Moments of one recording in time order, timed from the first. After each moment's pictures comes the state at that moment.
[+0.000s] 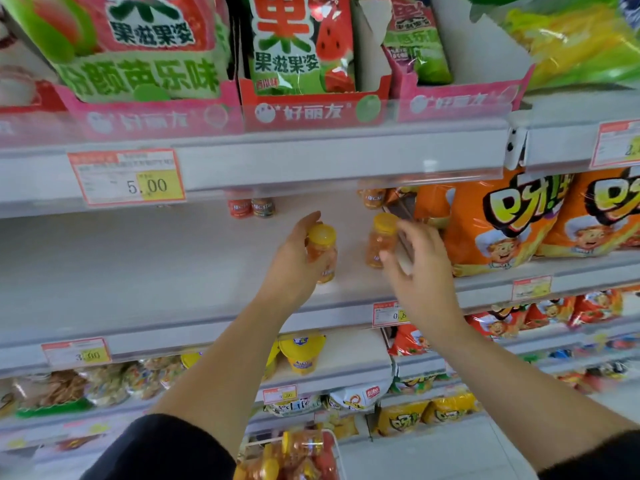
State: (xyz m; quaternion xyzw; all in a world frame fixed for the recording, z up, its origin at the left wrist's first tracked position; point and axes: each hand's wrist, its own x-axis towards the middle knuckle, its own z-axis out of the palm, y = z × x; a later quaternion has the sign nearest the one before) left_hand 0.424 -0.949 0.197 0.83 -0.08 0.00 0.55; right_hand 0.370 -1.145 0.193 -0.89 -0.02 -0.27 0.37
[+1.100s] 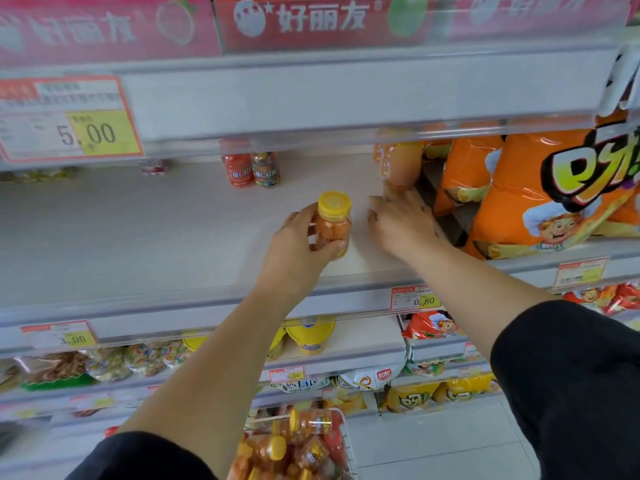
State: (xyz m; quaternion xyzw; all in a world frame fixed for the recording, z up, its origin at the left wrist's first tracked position) left_hand 0.428 -0.941 0.176 0.86 -0.10 0.02 0.51; right_hand 0.481 -1.133 0.171 -1.00 0.00 0.01 0.08
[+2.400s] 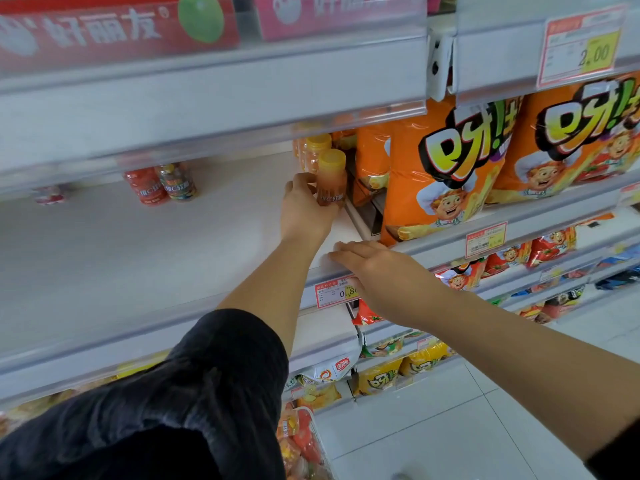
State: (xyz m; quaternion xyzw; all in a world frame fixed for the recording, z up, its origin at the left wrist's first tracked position) left_hand 0.494 -1.079 0.164 0.88 -0.06 0.06 0.48; right_hand 0.356 -1.191 0.180 -0.98 -0.16 0.02 0.09
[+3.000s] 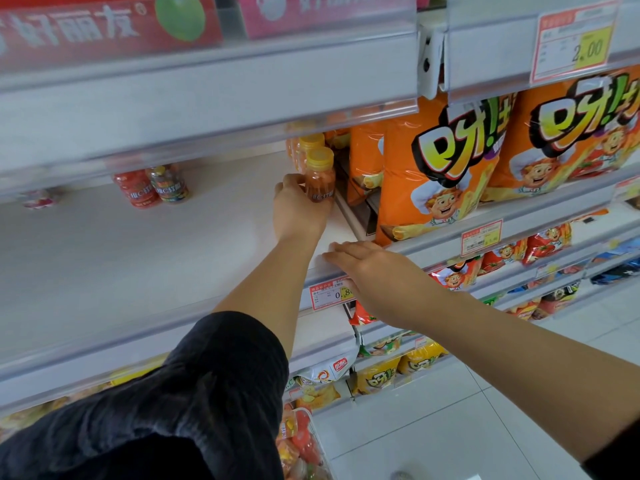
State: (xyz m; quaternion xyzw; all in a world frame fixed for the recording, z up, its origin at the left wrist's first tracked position) left_hand 0.495 -1.083 0.169 0.88 -0.02 0.07 0.47; right_hand 0.356 -1.190 0.180 -0.98 -0.16 0.01 0.08
